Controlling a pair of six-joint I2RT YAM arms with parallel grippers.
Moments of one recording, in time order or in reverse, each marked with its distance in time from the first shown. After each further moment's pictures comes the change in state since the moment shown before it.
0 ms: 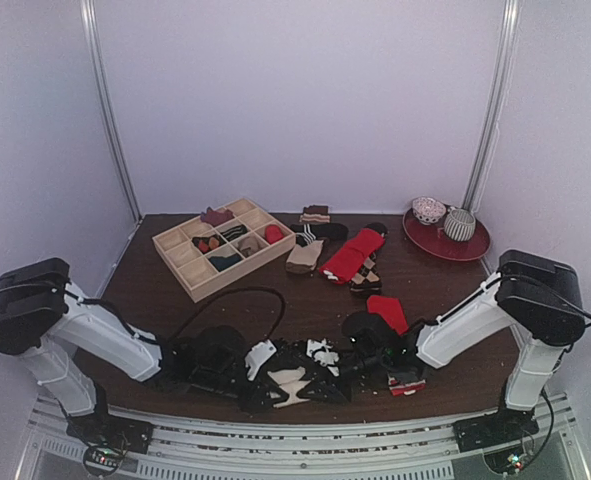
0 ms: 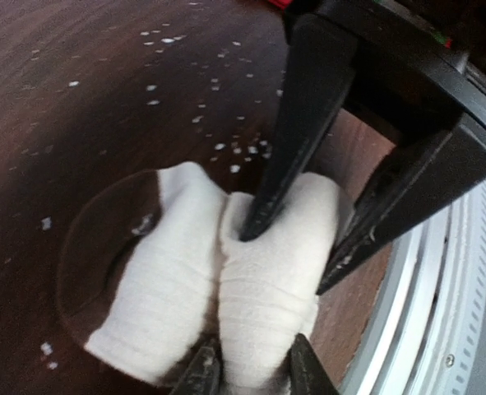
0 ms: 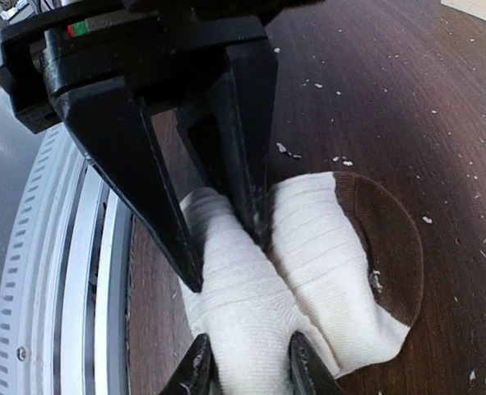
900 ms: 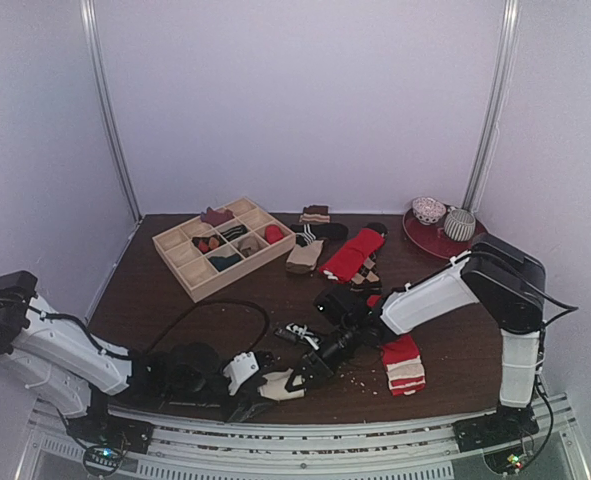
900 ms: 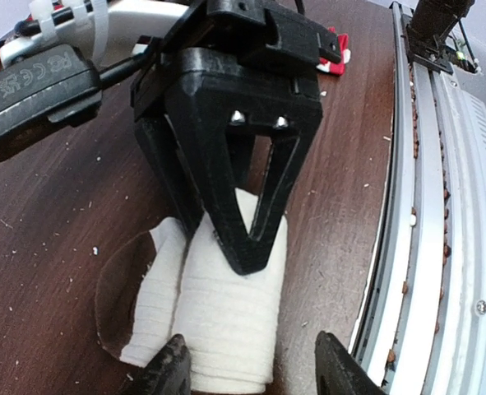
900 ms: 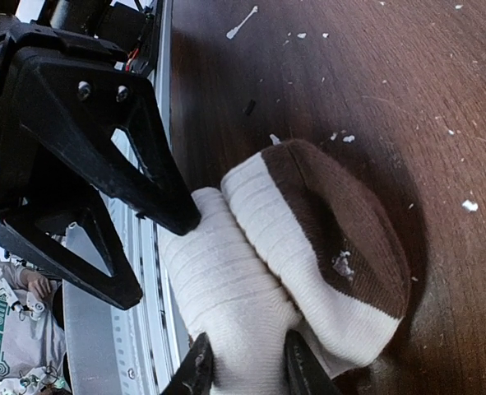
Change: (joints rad) left arm -0.120 -0.209 -0.160 0.067 -0.233 0.261; right arm -0.126 0.200 0.357 -0.459 -0.384 0.251
